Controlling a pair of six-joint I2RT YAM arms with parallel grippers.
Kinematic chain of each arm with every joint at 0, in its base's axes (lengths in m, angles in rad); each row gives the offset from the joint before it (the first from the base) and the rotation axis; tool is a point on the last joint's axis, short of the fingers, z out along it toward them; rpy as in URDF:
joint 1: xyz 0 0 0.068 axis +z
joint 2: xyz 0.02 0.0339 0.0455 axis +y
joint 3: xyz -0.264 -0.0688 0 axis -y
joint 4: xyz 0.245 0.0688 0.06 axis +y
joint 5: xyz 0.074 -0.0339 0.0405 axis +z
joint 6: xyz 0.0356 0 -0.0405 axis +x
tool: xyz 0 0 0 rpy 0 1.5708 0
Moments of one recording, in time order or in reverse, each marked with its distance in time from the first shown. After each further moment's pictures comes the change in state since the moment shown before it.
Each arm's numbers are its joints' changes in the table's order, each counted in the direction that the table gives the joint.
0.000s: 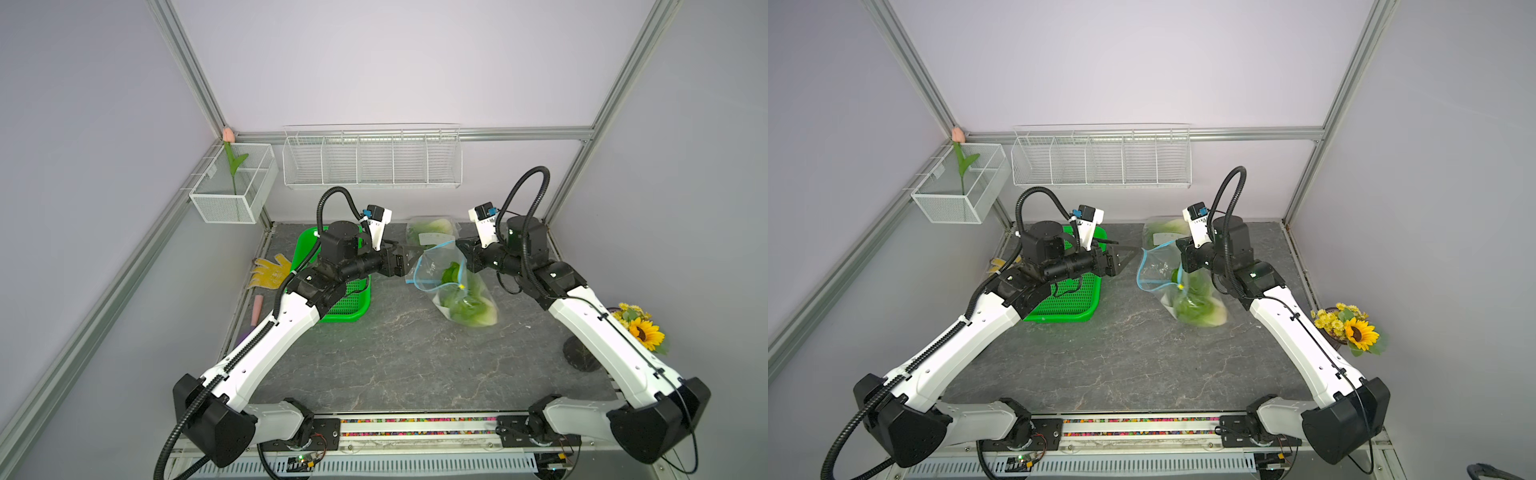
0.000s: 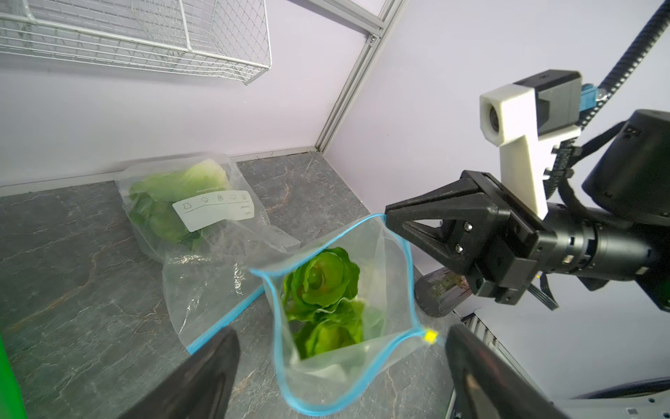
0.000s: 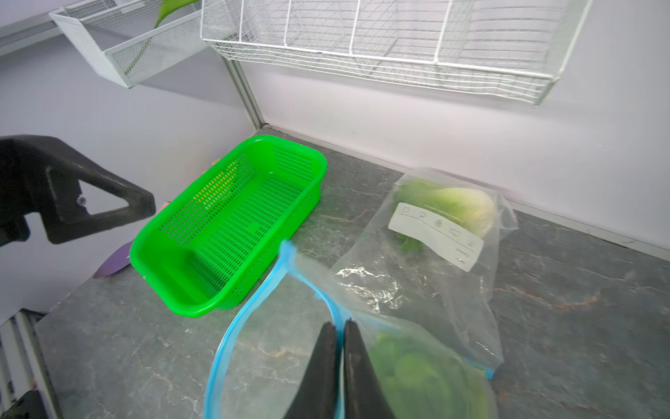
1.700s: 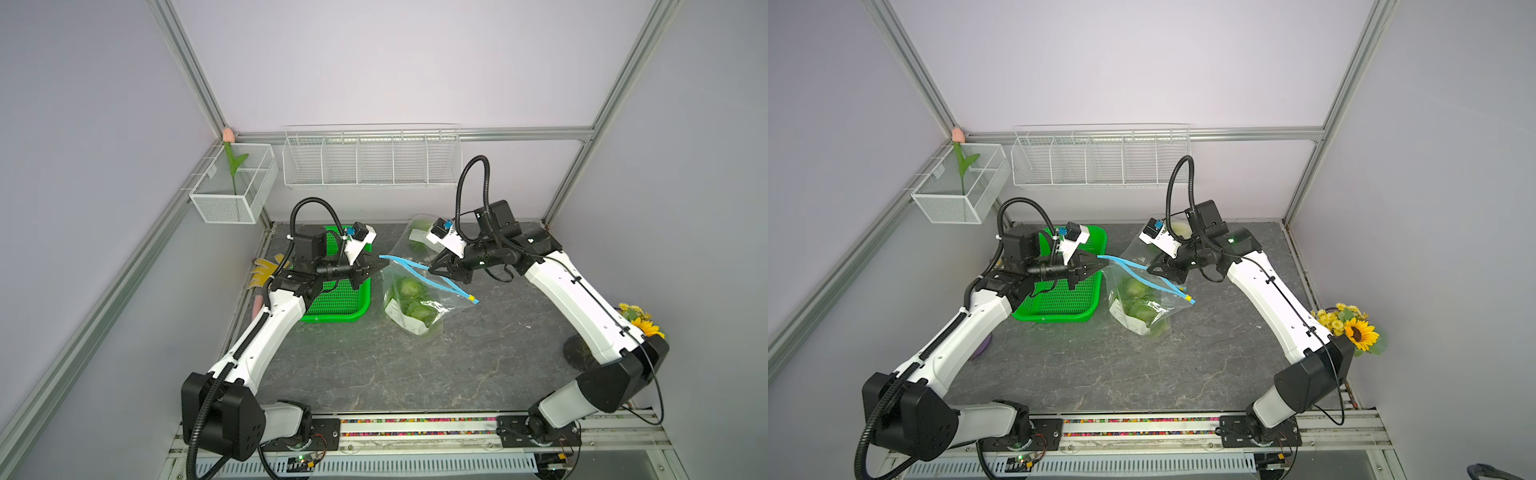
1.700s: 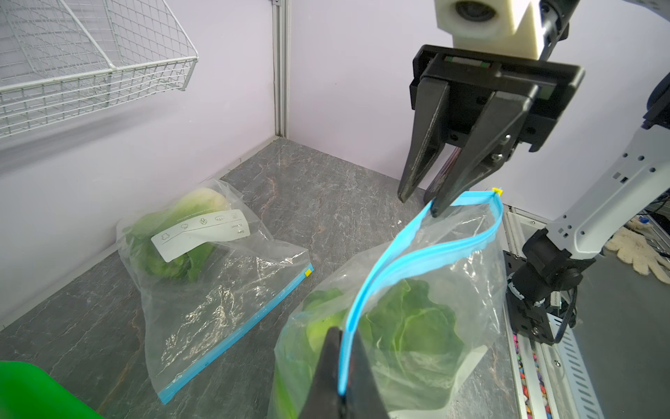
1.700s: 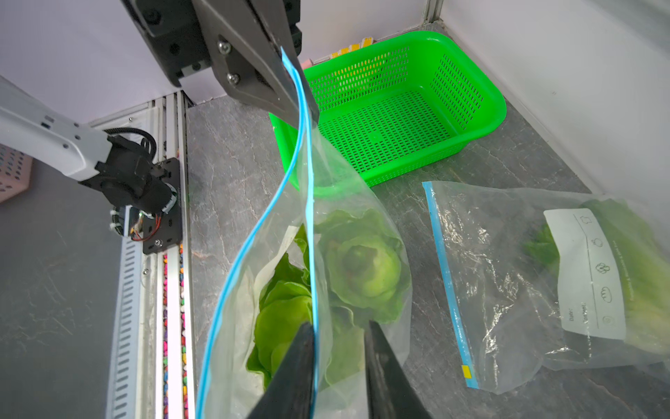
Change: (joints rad) left arm 0.332 0.026 -0.151 -0.032 -0.589 0.653; right arm 0.045 0.268 0.387 0.569 0.382 -0.573
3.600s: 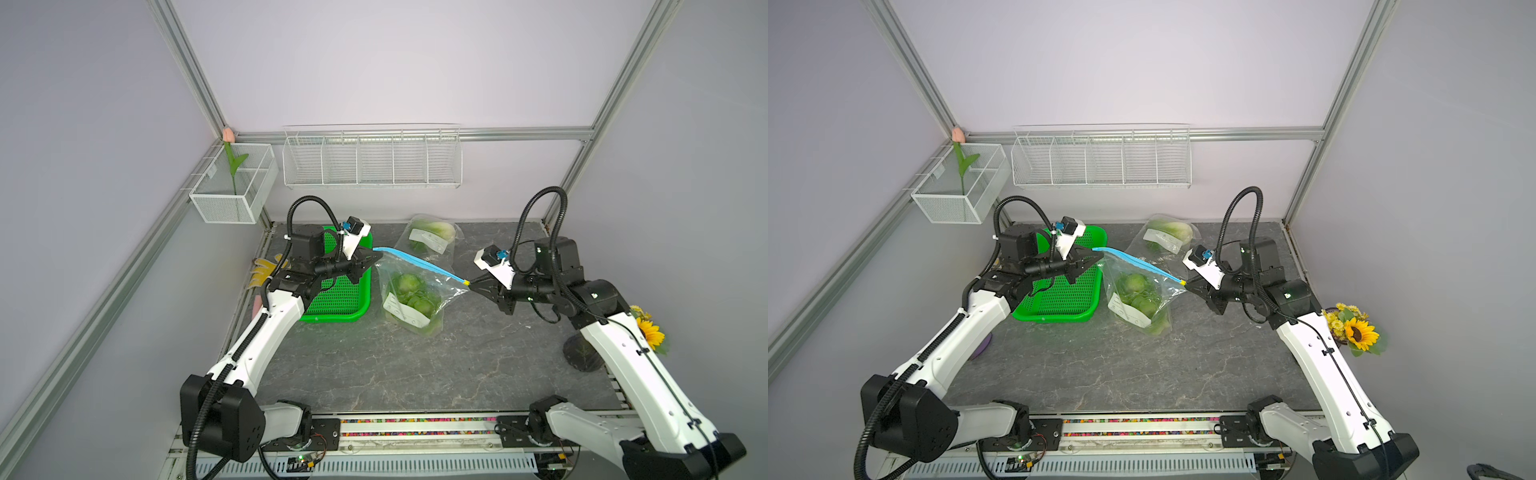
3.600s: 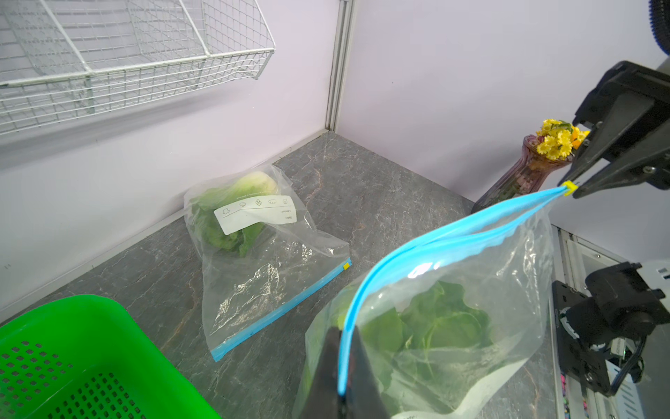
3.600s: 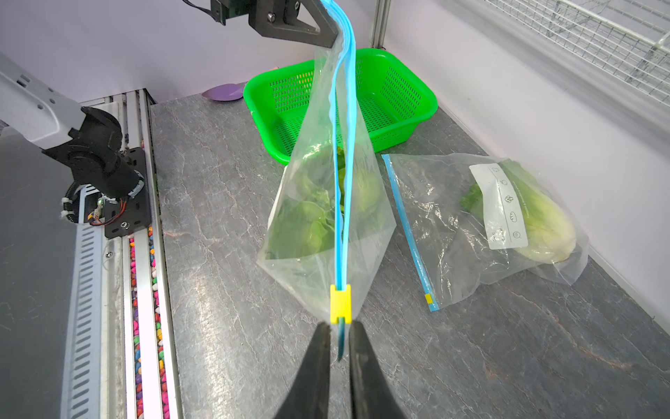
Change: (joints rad) left arm 0.012 -0.003 0.000 -0.027 0.147 -0.071; right arm -0.178 -0.473 -0.430 -0.104 0.018 -0.056
